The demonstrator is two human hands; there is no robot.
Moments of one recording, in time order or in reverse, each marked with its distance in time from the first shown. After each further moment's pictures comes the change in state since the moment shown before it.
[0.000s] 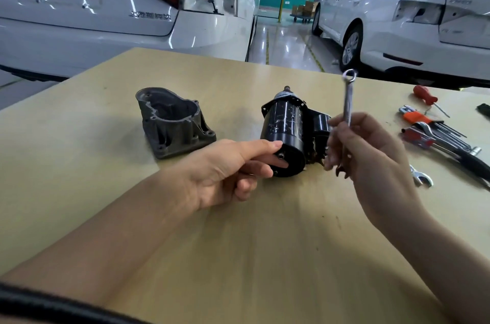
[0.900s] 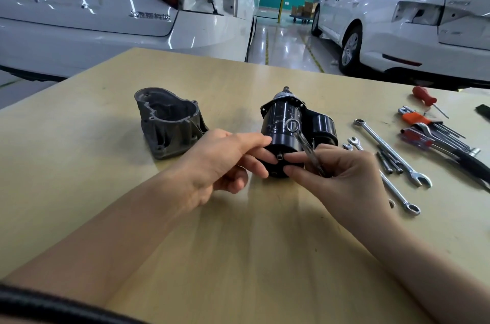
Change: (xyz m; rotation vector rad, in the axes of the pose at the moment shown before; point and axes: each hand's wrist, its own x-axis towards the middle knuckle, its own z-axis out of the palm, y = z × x) left_hand -0.002 0.002 -0.003 0.153 0.165 0.147; right_hand -0.014 0.011 0.016 -0.444 -0.113 -0.235
